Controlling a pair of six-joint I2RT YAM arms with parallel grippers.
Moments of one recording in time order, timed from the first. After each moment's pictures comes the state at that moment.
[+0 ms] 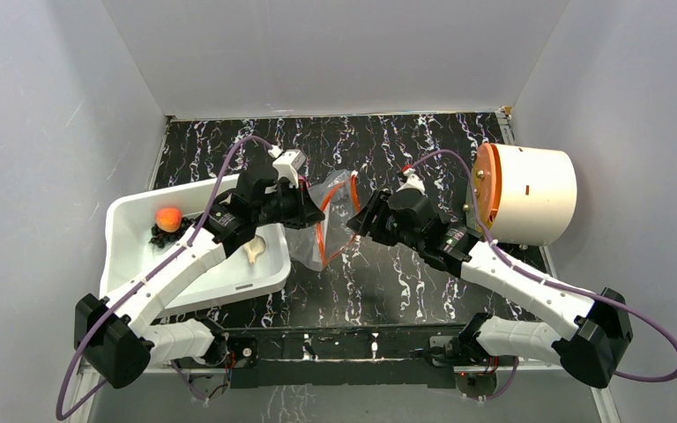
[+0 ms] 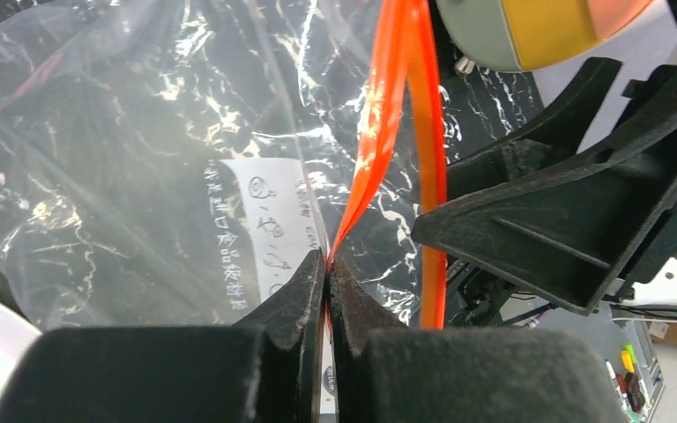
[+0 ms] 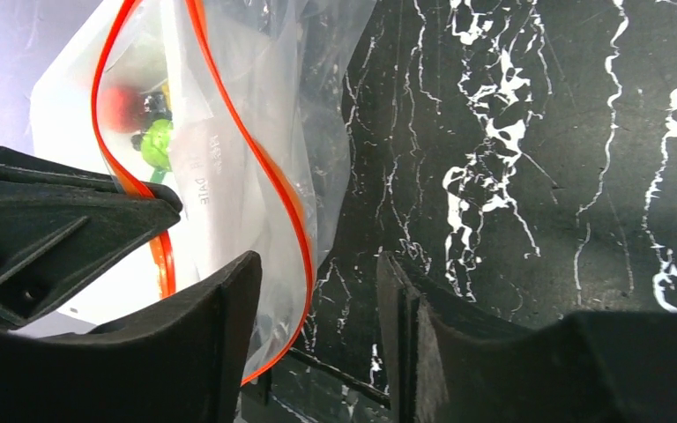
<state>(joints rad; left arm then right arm) -0.63 1.18 0.99 -0.39 0.25 -0.49 0.81 1.11 0.88 -0.33 0.14 0.94</state>
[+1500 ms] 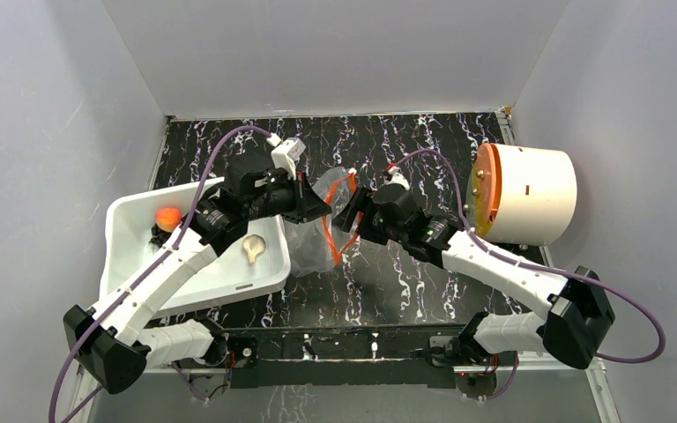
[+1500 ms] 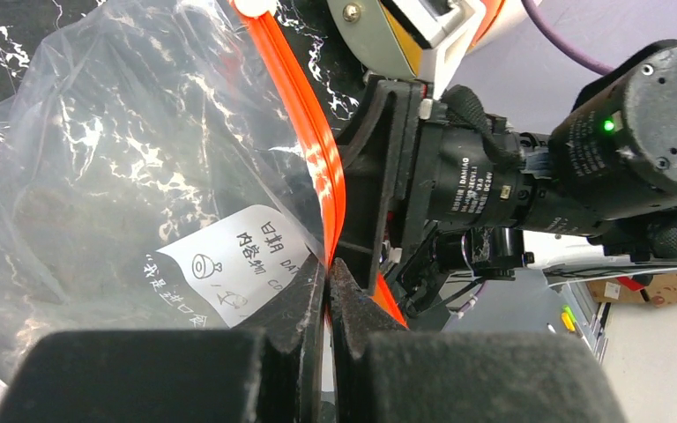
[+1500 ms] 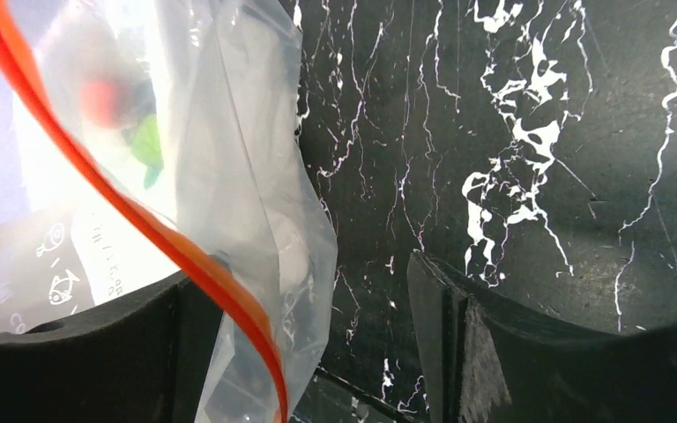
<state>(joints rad) -0.64 1.14 1.11 -0.41 0.38 -0.51 0.81 1.23 0.91 -0.26 0.11 0.97</state>
